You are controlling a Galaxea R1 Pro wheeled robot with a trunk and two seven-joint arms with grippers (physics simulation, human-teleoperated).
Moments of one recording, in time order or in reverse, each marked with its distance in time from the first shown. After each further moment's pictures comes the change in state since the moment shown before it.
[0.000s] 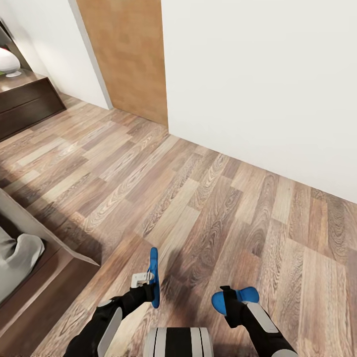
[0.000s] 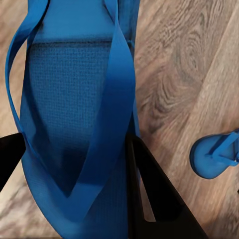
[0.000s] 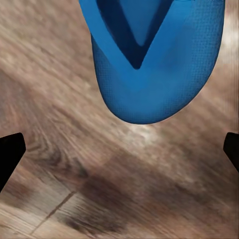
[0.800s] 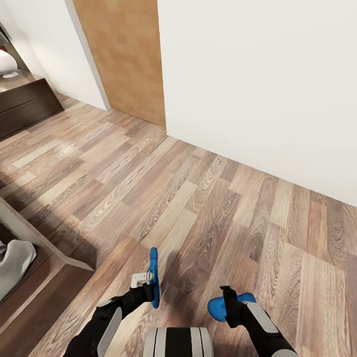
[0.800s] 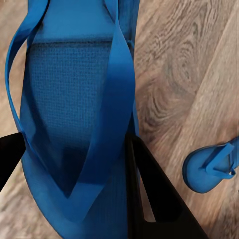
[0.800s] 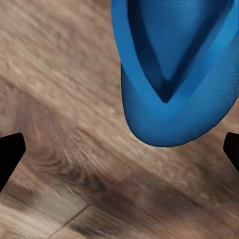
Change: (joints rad) left arm 0.000 0.001 0.000 0.000 -0.001 -0.001 0.000; right arm 0.000 0.000 0.000 0.000 0.000 0.000 0.000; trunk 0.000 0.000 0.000
